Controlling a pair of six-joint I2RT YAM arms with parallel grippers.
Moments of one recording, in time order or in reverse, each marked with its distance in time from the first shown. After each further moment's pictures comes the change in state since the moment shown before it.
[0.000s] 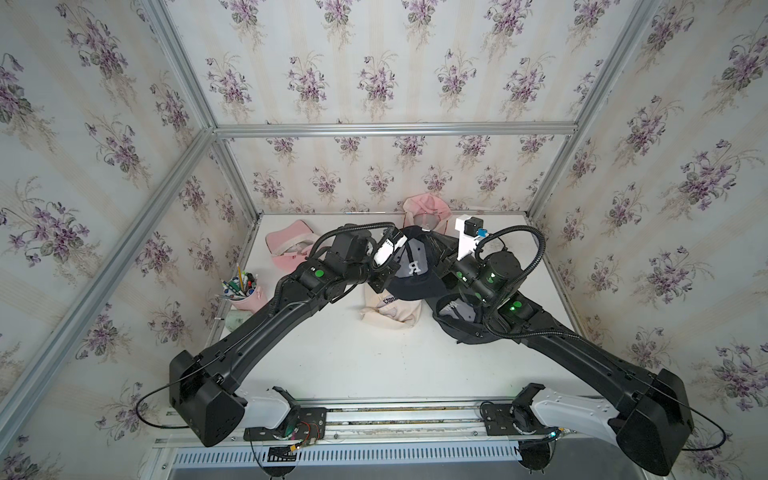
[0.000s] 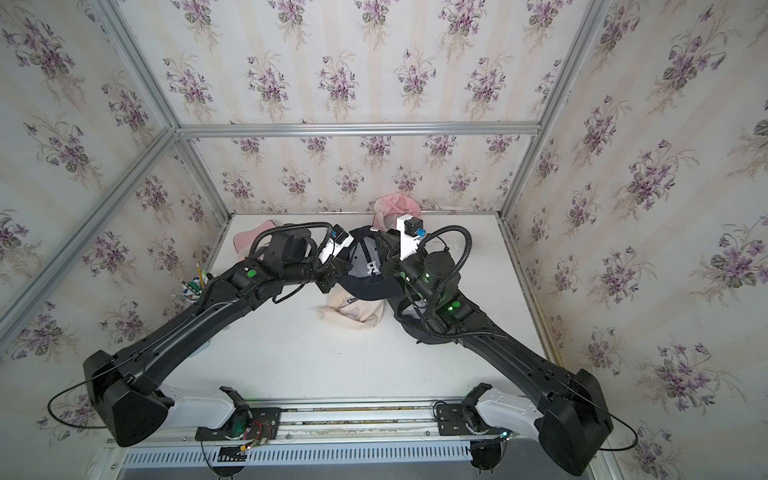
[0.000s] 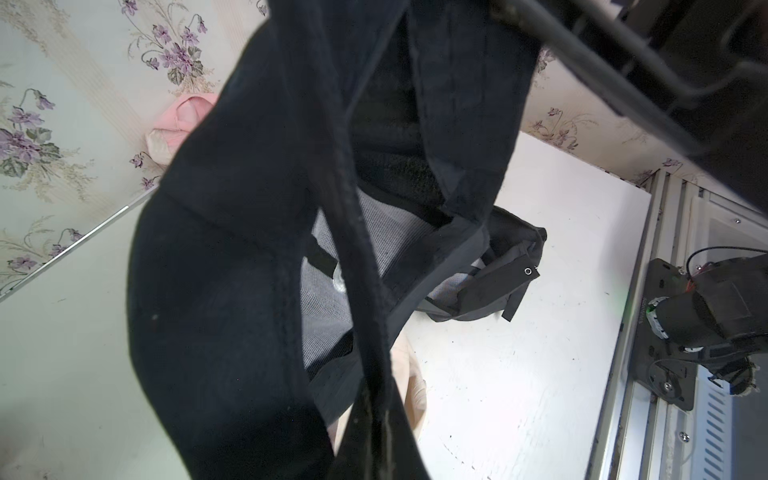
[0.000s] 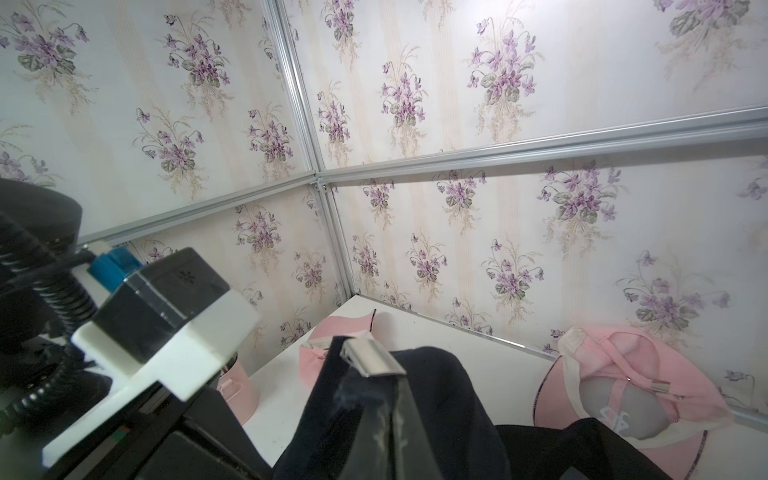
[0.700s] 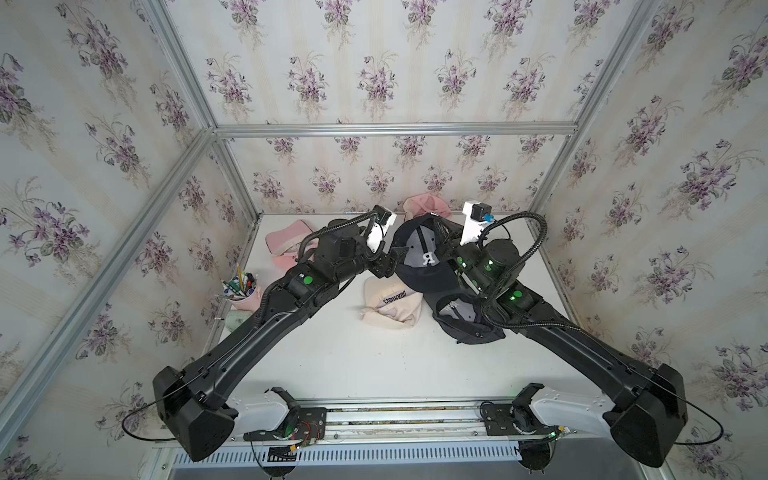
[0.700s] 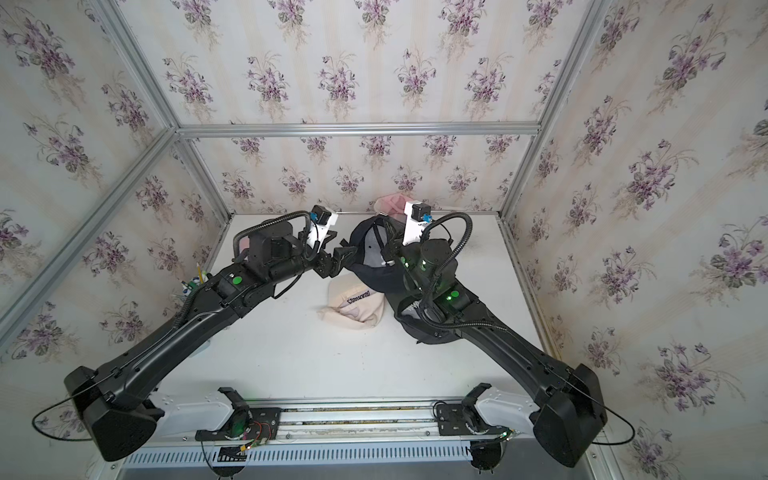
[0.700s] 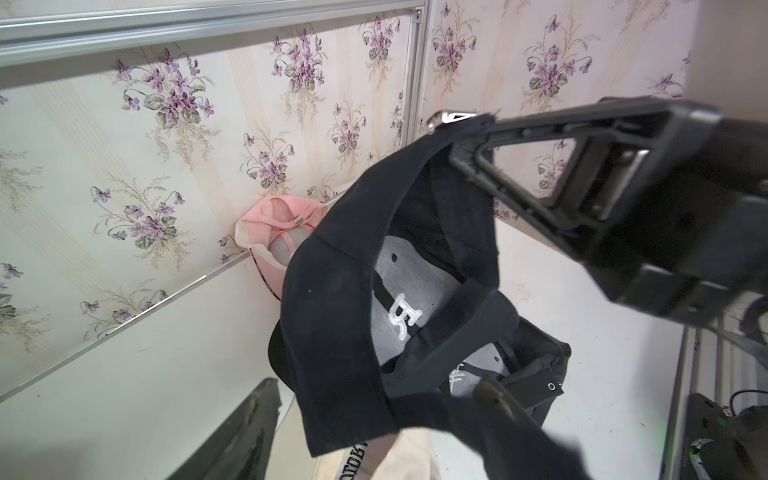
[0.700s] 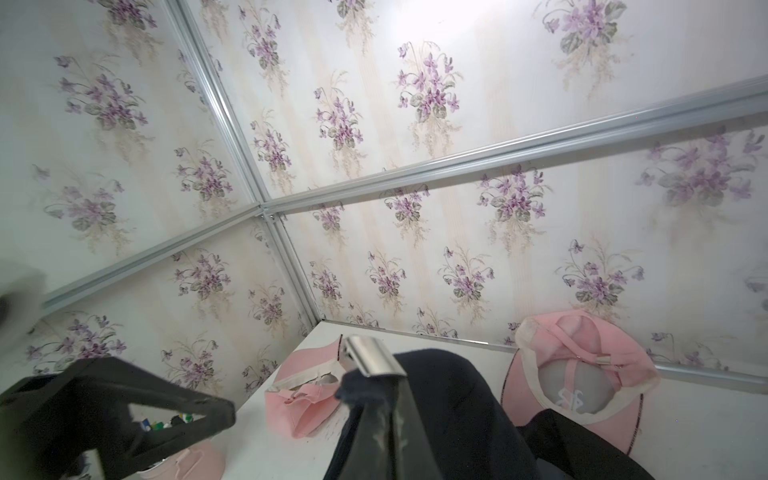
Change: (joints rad) left arm -0.030 -0.085 -0.014 0.220 -0.119 -0.114; right arm -0.002 0.064 0.127 -0.094 0.192 0.094
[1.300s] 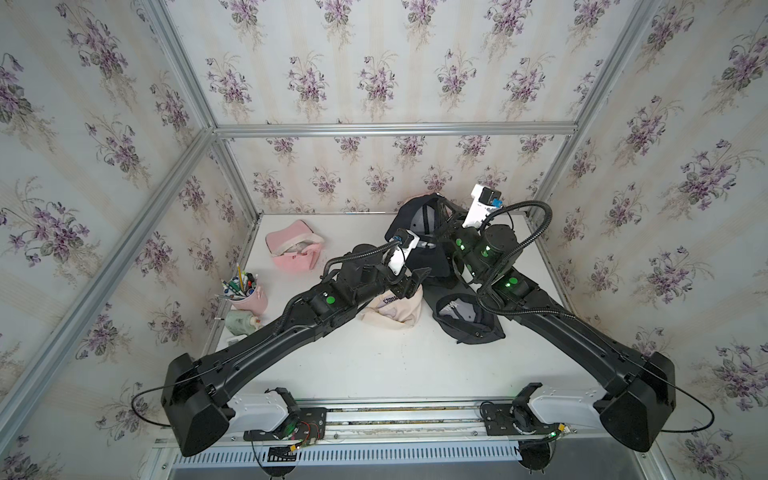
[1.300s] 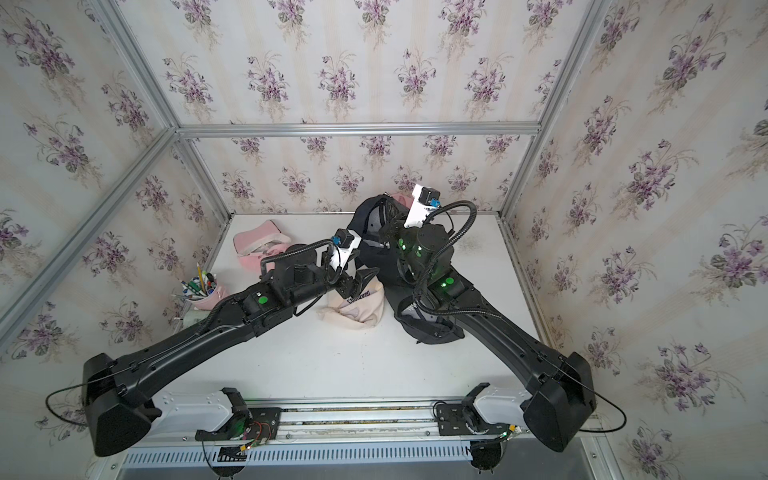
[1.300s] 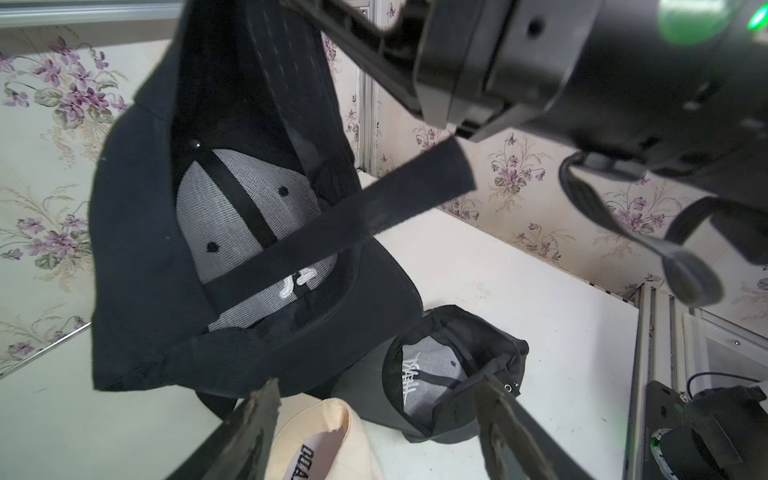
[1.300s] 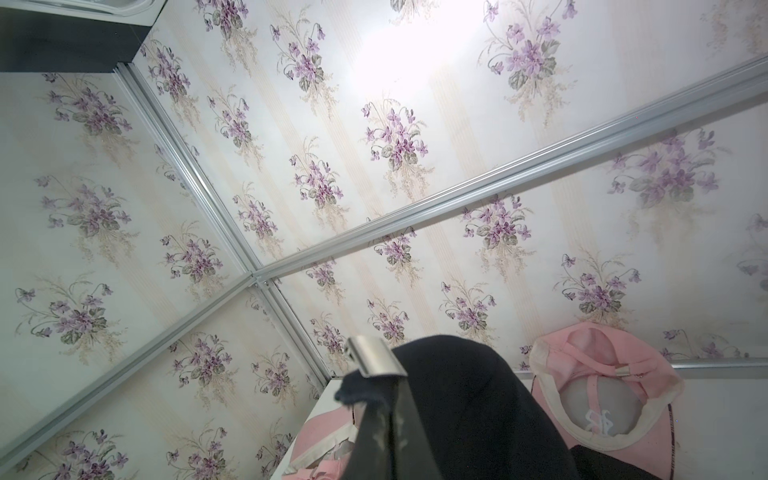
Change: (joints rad) left arm -0.171 0.045 -0.157 0.245 -0.083 -0.052; right arm 0.005 0.071 0.146 0.004 0.113 0.146
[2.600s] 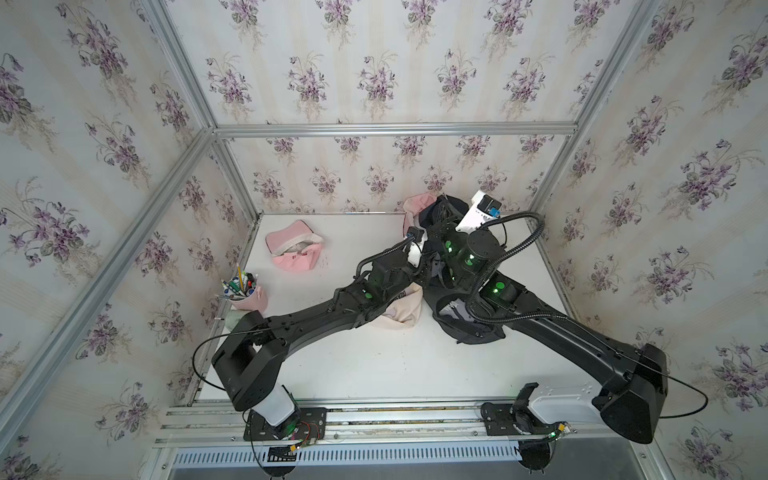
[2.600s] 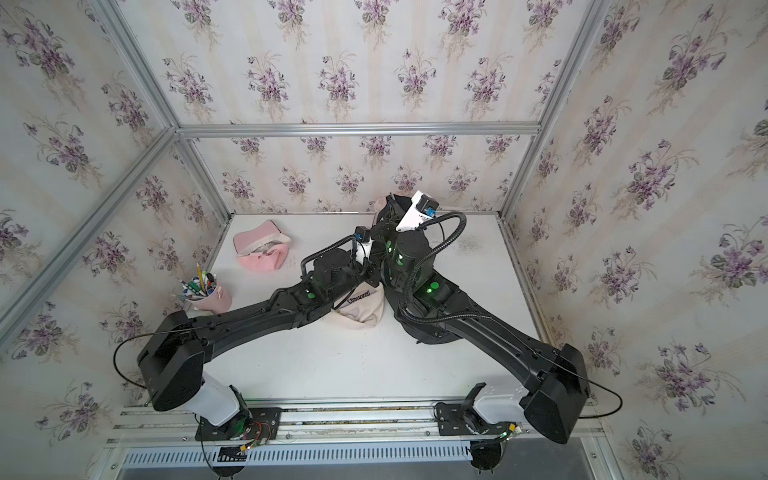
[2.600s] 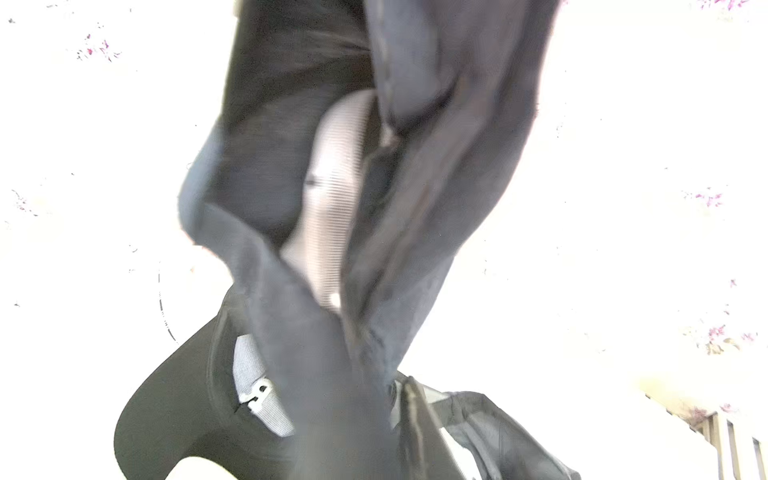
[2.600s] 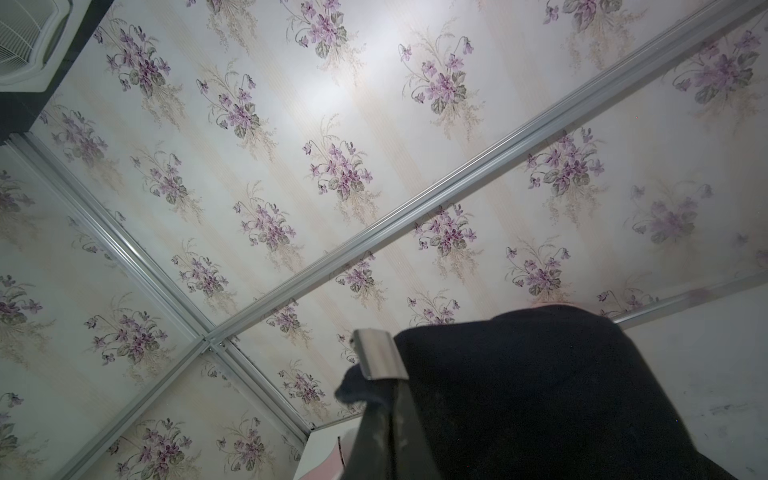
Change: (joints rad) left arm 0.002 0.266 -0.020 0.393 -0.117 -0.153; right arm 0.156 0.034 0.047 -0.033 0.397 0.059
